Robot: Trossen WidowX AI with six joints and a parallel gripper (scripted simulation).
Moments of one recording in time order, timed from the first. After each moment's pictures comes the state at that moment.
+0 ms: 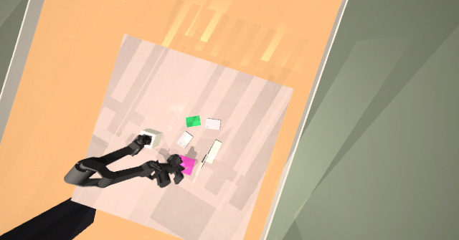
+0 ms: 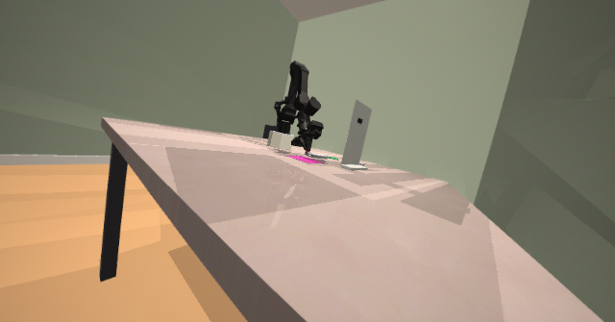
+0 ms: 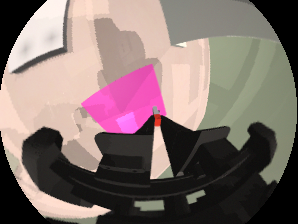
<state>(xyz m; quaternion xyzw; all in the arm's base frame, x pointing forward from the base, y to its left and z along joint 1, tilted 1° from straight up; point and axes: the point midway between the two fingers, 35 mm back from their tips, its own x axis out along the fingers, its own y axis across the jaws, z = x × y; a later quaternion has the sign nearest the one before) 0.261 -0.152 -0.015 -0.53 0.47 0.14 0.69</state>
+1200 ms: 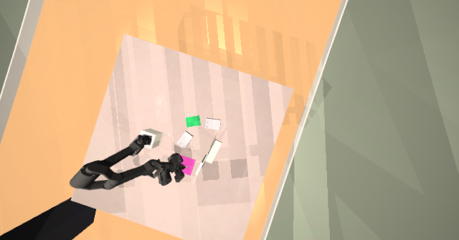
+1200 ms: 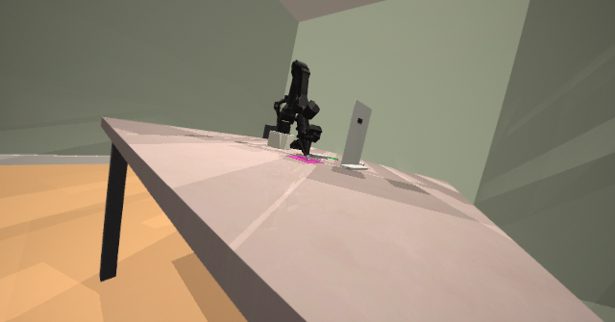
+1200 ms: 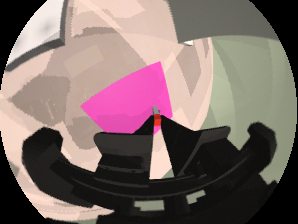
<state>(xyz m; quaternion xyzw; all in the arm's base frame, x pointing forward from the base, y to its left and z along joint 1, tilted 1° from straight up) 0.258 -0.152 -0.032 -0.53 0.47 0.14 0.69</state>
